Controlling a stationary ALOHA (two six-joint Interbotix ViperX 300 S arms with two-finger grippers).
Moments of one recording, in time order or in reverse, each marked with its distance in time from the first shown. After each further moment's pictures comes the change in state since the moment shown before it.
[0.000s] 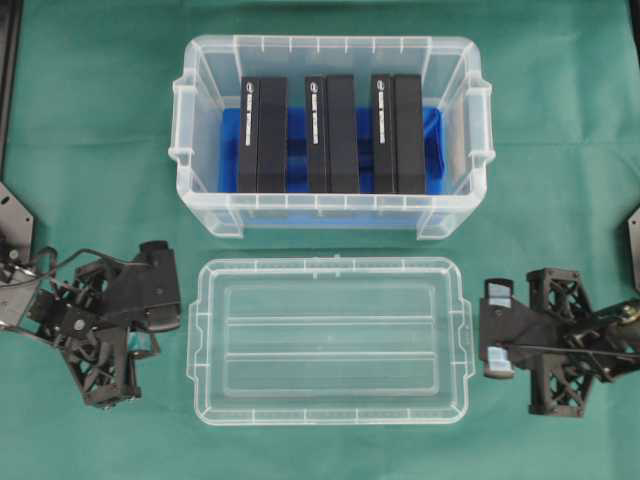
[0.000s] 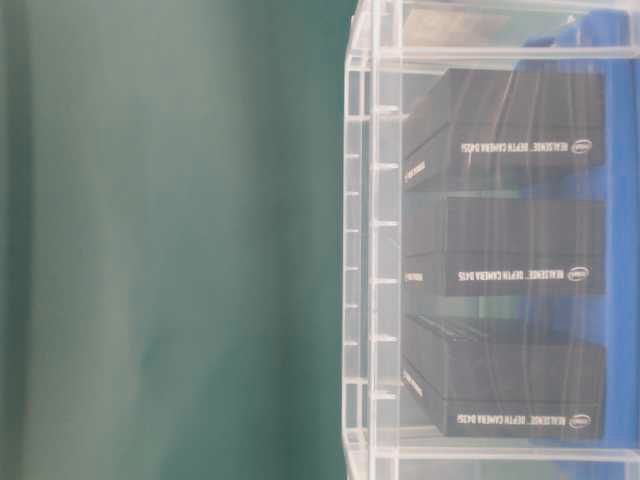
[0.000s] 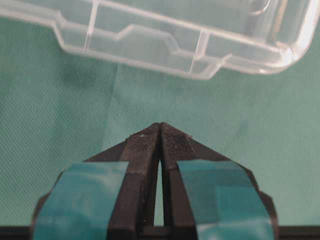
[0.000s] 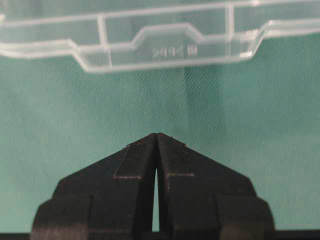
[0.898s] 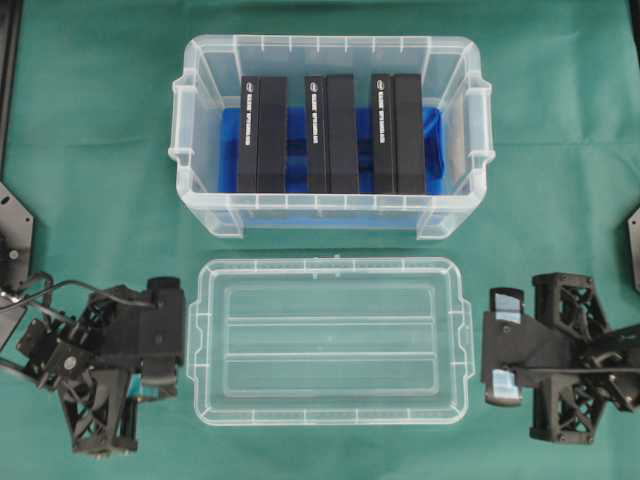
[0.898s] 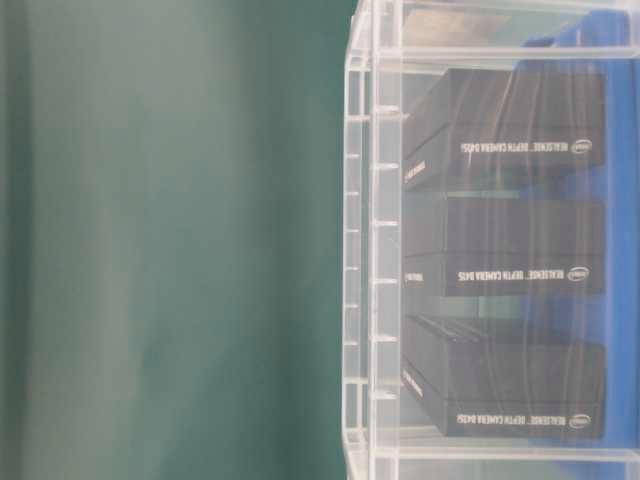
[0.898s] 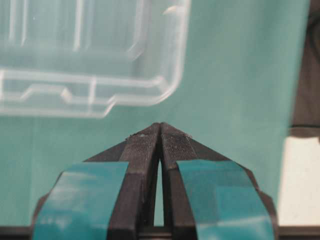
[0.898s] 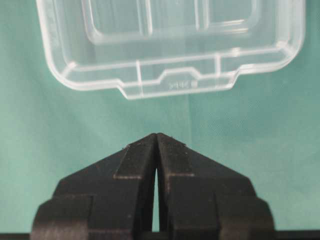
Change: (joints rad) left arm -0.089 -0.043 -0.235 0.012 0.135 0.071; right arm 0.055 -0.098 -0.258 -0.031 0.353 -0.008
